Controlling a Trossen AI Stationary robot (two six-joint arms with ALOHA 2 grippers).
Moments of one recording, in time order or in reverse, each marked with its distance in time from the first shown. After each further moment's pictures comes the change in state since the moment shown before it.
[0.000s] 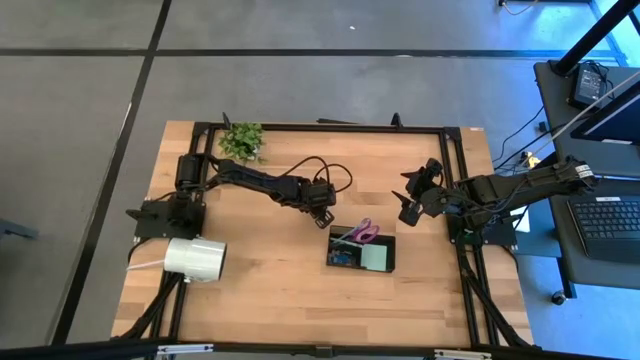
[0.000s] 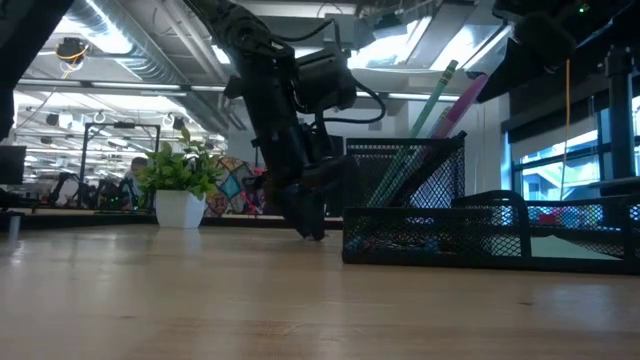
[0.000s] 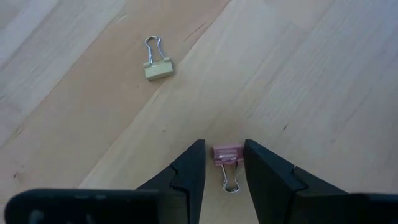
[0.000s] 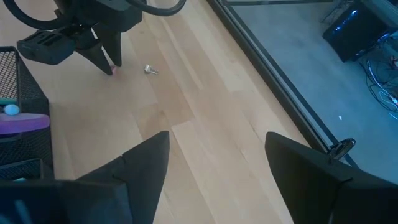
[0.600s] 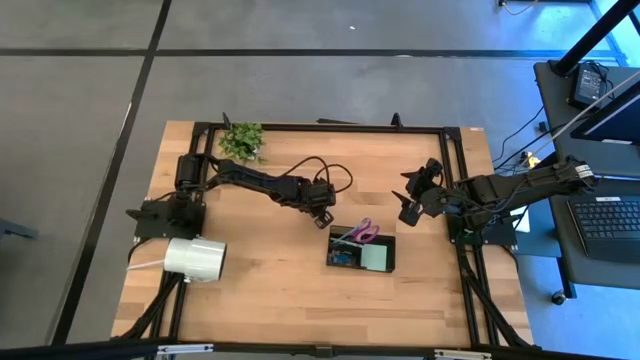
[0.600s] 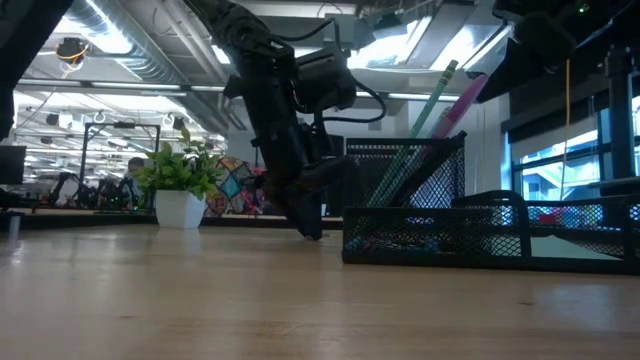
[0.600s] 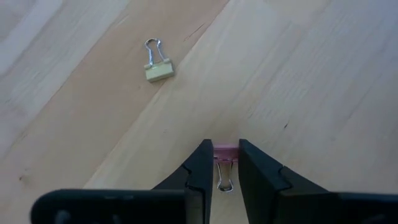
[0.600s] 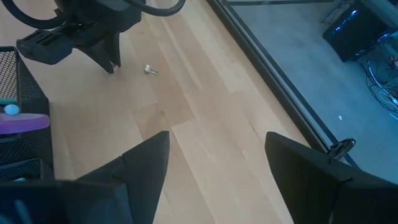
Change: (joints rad) left arm -0.002 0.000 -0.001 -0.005 -0.007 0.023; right arm 0.000 0.000 0.000 0.000 0.000 0.000
